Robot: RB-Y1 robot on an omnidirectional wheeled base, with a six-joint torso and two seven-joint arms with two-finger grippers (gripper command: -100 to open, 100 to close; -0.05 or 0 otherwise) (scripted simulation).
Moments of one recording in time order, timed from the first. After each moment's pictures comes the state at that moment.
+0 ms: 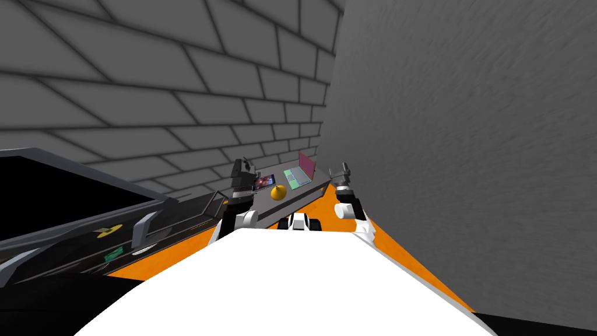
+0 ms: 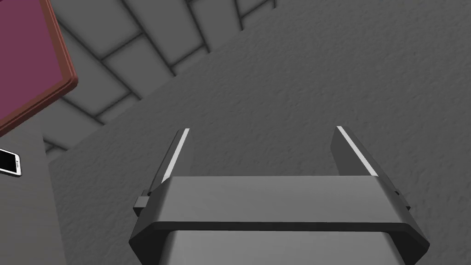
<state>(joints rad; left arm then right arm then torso) 0.51 -0.01 0.01 -2.34 -0.05 -0.36 0.05 0.26 -0.20 0.04 -2.00 -0.30 -0.30 -0.32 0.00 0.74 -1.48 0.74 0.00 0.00</state>
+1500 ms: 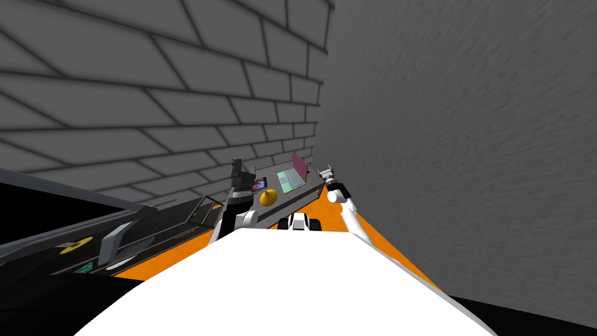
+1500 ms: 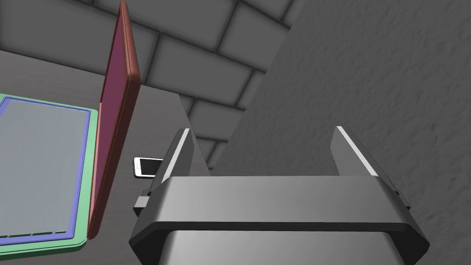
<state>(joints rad) 0.51 -0.01 0.01 -2.34 -0.05 -0.36 0.05 -0.02 -0.22 0.07 -1.72 -0.61 0.01 -0.68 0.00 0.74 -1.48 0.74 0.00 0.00</state>
